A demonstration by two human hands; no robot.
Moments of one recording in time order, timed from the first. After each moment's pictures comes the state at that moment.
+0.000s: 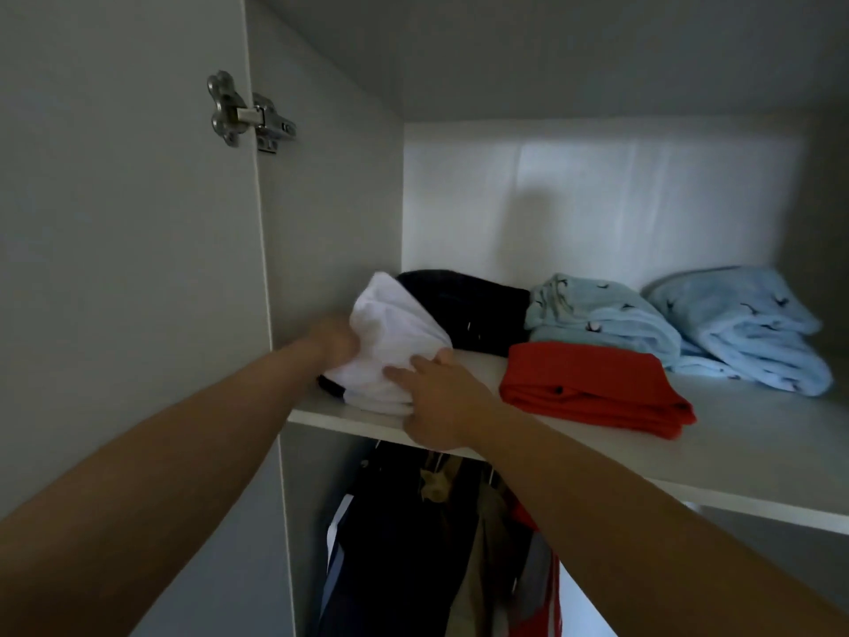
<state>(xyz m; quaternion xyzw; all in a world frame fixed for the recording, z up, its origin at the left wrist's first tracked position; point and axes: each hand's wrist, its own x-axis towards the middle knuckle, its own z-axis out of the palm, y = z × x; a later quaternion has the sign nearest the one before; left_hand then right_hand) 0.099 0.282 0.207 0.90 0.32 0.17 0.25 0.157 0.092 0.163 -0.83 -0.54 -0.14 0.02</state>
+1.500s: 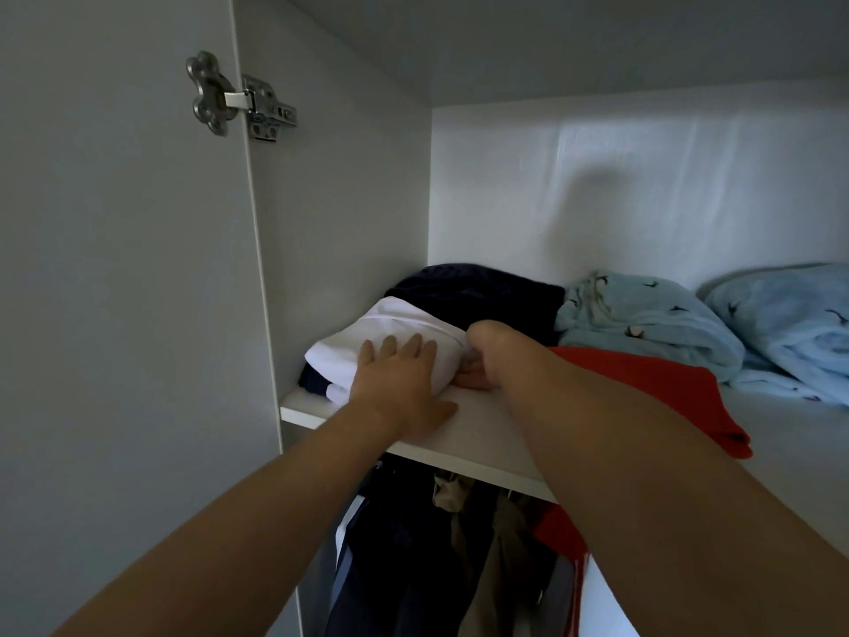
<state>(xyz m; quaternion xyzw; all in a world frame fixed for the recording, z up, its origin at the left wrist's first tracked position) 0.123 0.203 0.157 0.96 0.23 0.13 -0.06 0.280 0.148 0.196 -0.75 -0.03 0.36 0.56</state>
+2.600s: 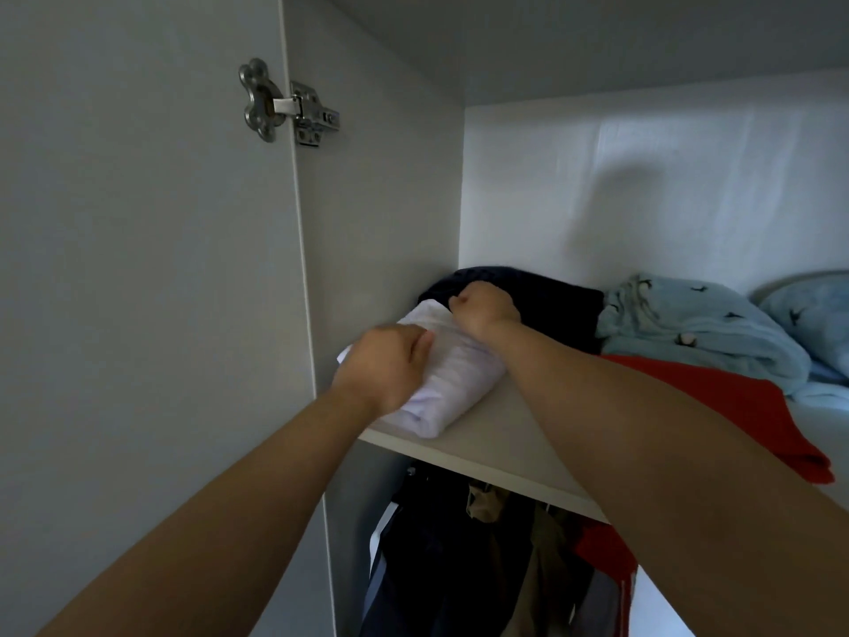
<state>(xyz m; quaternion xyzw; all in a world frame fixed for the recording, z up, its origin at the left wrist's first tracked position) 0.085 0.255 0.181 0.92 0.20 0.31 0.13 0.282 0.217 0.214 -0.88 -0.34 -0.07 0.33</state>
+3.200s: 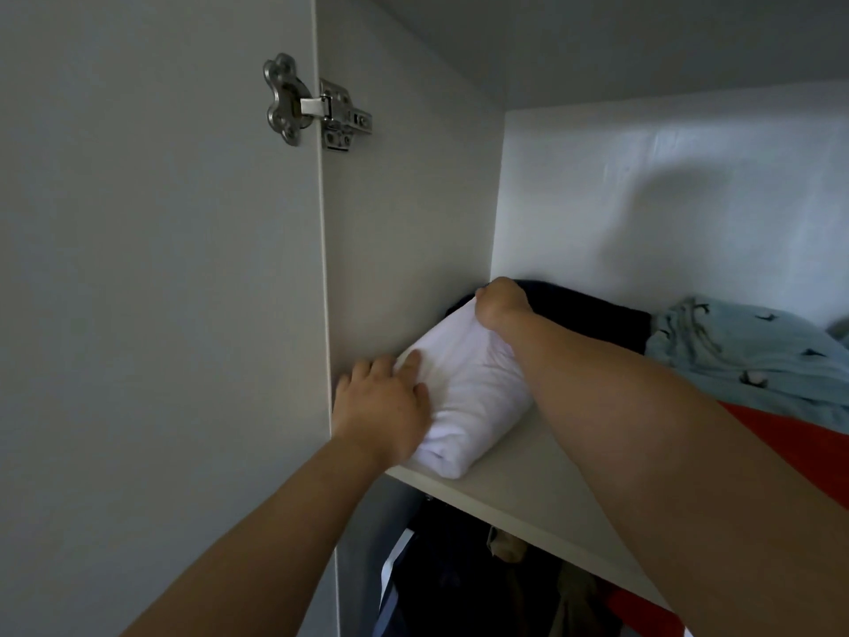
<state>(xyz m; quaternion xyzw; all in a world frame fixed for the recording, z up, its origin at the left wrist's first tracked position) 0.086 0.278 0.146 0.90 0.37 0.24 -0.02 0.321 0.278 0.233 -0.87 -0.34 -0.04 0.36</state>
